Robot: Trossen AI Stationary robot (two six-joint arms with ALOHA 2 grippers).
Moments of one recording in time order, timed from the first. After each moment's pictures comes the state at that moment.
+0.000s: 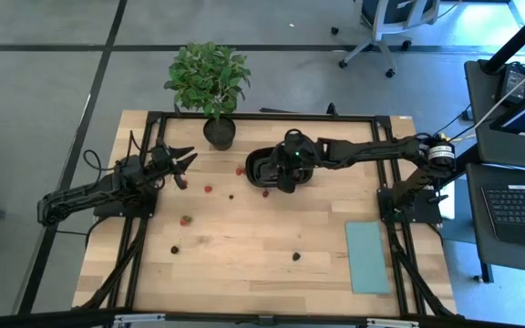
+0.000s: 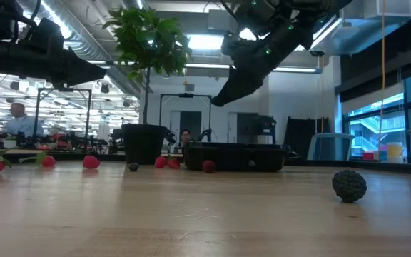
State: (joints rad) left arm 0.33 0.00 0.01 0.05 -0.25 -0.02; right arm -0.20 1.65 1.08 -0.14 0.03 -0.10
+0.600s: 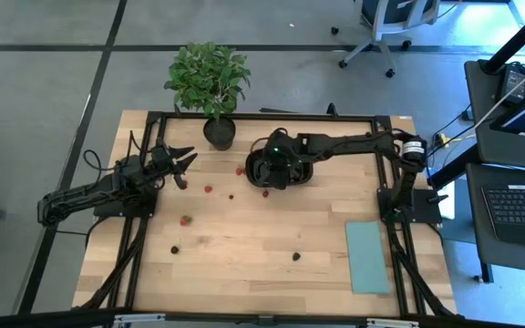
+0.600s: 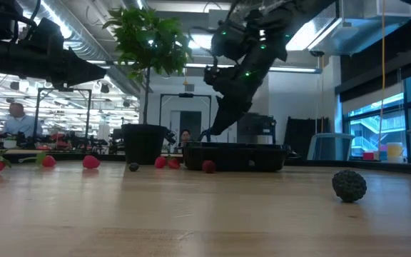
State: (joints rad) left arm 0.33 0.00 0.01 0.05 -0.25 -0.01; right arm -0.24 1.88 1.31 -0.41 0.03 -0.05
